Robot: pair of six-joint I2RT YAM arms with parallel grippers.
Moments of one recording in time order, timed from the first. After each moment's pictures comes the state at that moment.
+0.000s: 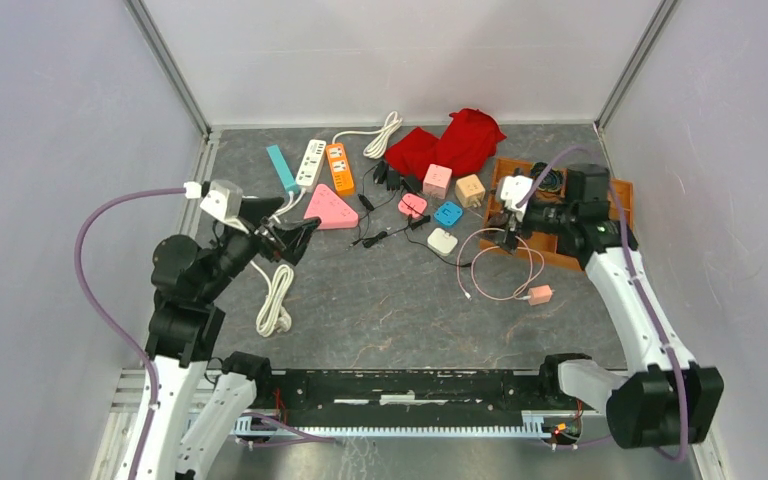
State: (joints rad) left arm -0.20 0.60 0.87 -0.18 0.43 -0.22; right arm 0.08 1.15 0.98 -0.50 -0.97 -0.99
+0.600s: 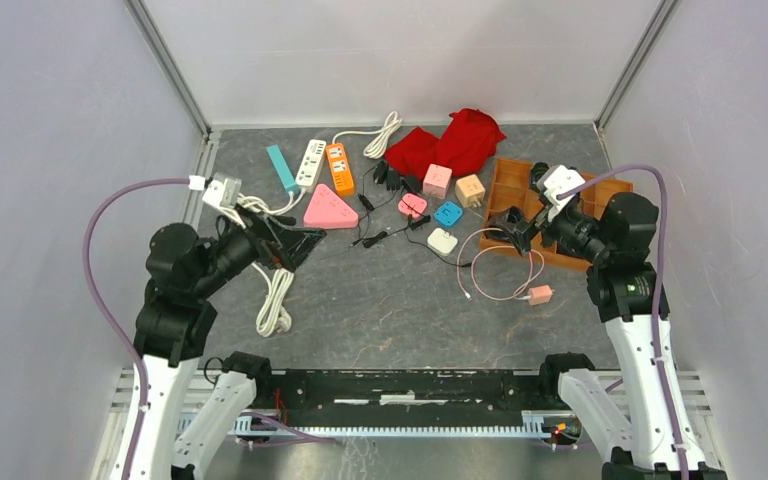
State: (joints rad) left arm -0.20 0.59 0.99 -0.46 0.51 -0.44; right arm 0.03 0.76 0.93 -0.36 -0.66 -0.42
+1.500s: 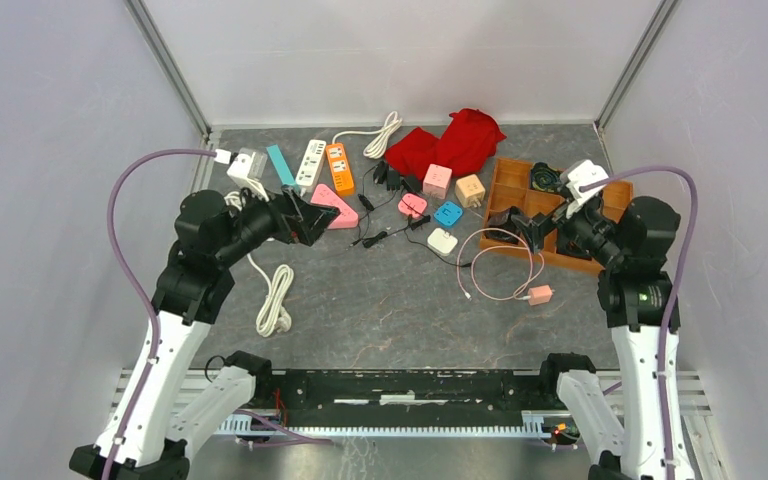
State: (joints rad) left arm -0.30 0.80 1.04 -0.42 0.36 -0.36; right arm -0.07 0.75 0.98 -0.45 -0.65 -0.35
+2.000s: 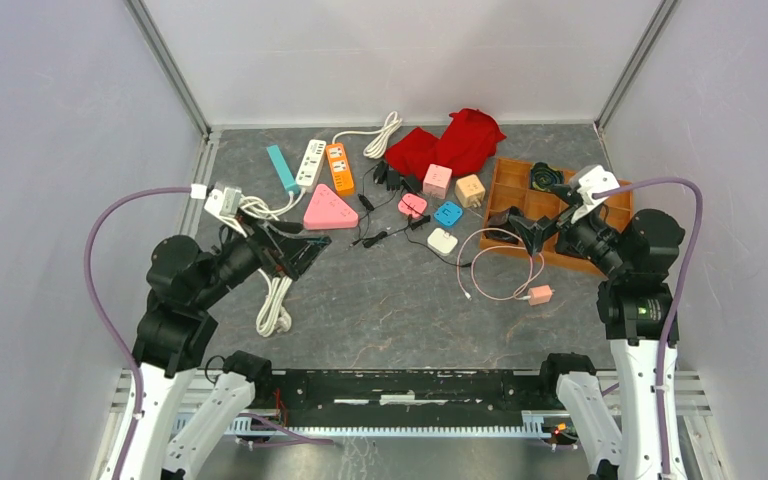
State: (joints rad) left arm -0.30 0.58 0.96 -0.41 0.47 -0.51; right arm -0.07 0.66 0.93 -0.36 -0.66 -0.21
